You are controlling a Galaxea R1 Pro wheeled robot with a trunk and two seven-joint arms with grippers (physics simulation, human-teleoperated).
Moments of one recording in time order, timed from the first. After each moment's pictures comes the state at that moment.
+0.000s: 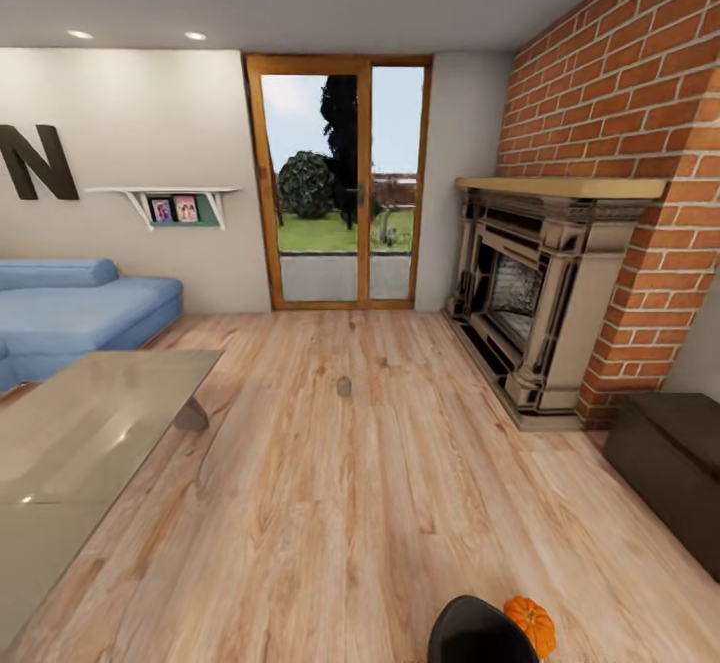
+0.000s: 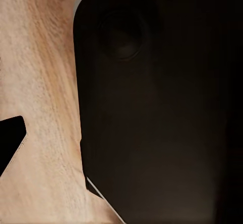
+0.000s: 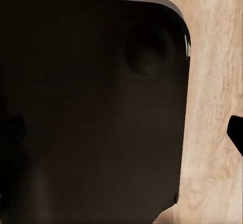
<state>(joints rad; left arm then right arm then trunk) 0.01 0.01 -0.01 -0.02 -0.01 -0.03 0.00 0.00 0.01 0.00 0.00 0.00 -0.09 0.00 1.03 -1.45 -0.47</state>
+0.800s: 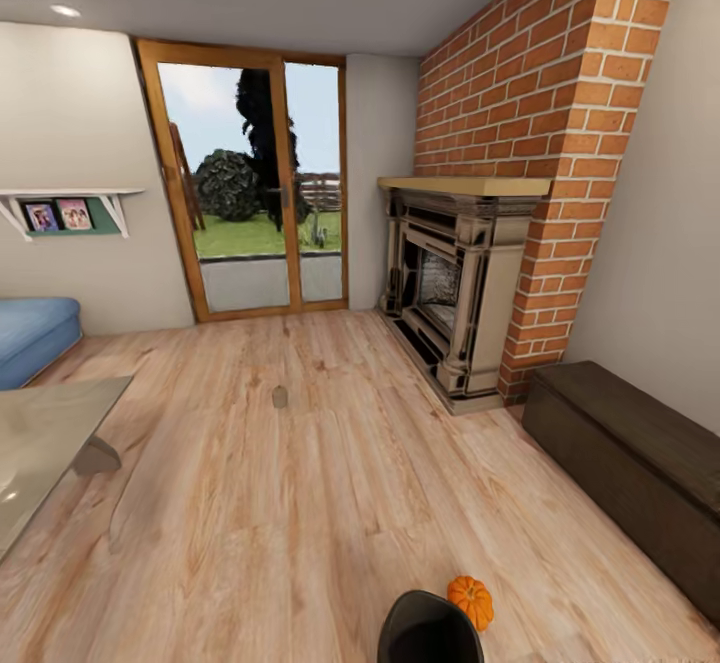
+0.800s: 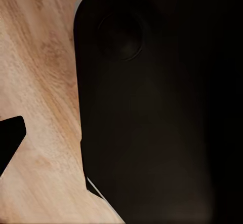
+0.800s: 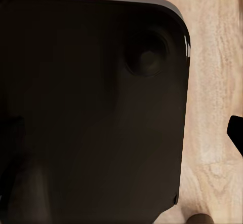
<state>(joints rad) 0.01 0.01 -0.01 -0.02 -0.01 -0.03 0.00 0.00 0.01 0.00 0.00 0.00 -0.09 0.00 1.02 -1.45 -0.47</state>
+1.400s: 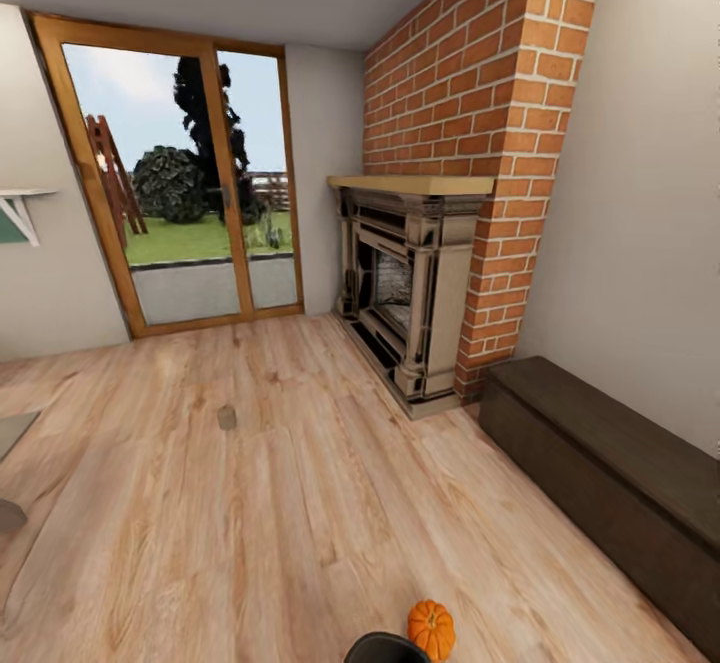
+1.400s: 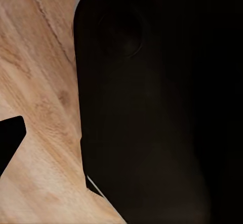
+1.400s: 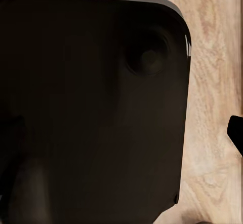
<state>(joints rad) 0.01 0.01 -0.01 -0.02 -0.01 -0.03 0.00 0.00 0.01 0.00 0.00 0.00 -0.09 0.00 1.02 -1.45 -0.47</state>
